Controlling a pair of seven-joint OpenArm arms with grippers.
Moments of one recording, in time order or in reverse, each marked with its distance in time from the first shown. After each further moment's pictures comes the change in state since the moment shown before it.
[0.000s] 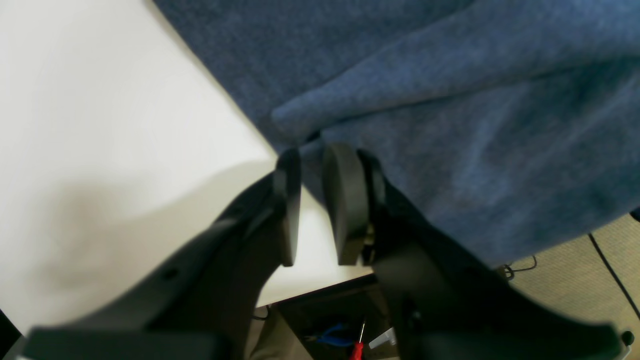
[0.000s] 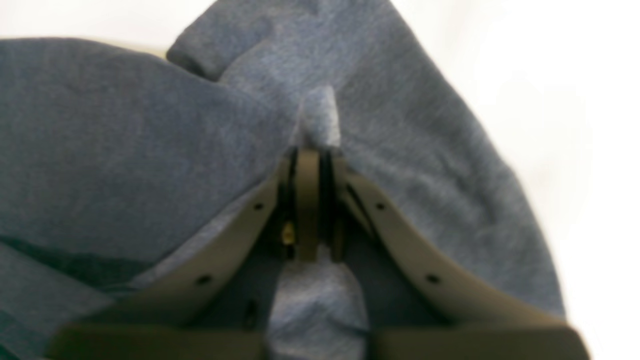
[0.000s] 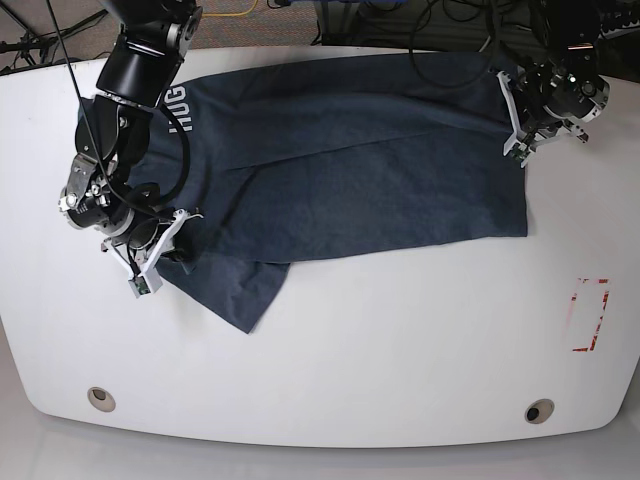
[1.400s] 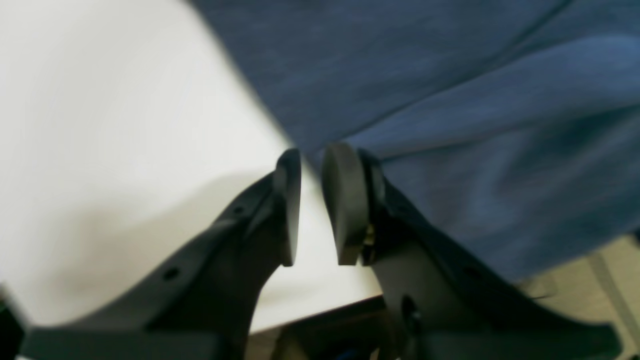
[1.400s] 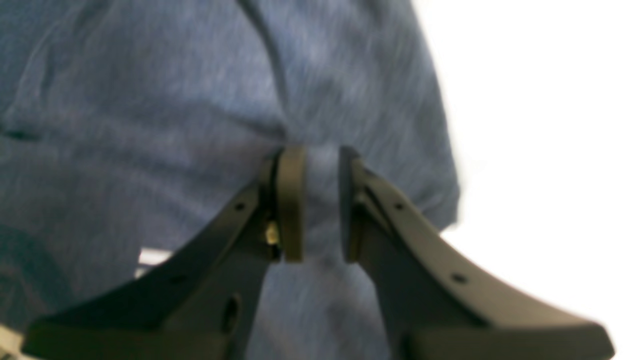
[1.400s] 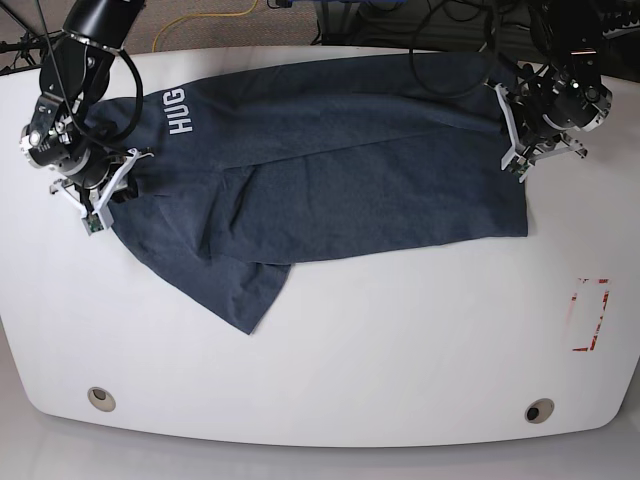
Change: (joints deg) left arm -2.4 0.2 0.3 2.8 -2.8 0.0 0.4; right arm -16.2 8.6 6.1 10.0 0.5 0.1 1.2
